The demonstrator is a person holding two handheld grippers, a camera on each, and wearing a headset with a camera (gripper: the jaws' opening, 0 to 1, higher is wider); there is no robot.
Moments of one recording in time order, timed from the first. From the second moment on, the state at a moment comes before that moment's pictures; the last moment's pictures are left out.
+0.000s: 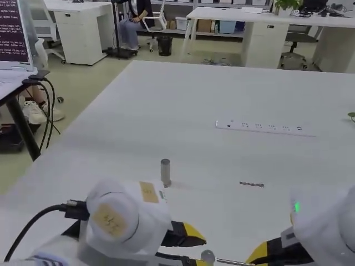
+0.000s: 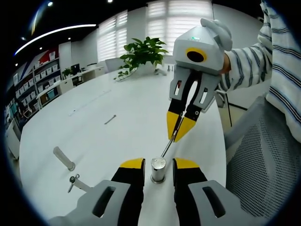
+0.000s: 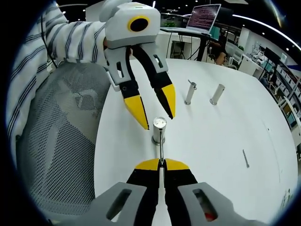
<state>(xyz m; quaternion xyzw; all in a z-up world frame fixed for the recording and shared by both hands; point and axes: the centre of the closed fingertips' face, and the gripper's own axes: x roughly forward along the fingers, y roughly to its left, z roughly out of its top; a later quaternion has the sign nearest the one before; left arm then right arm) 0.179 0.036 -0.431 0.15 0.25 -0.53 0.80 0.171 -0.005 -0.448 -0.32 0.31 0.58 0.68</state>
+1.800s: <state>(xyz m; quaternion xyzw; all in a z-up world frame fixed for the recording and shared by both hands) 0.180 0.035 -0.436 0.17 0.26 -0.53 0.79 0.174 0.029 -0.456 -0.31 0.29 0.62 0.65</state>
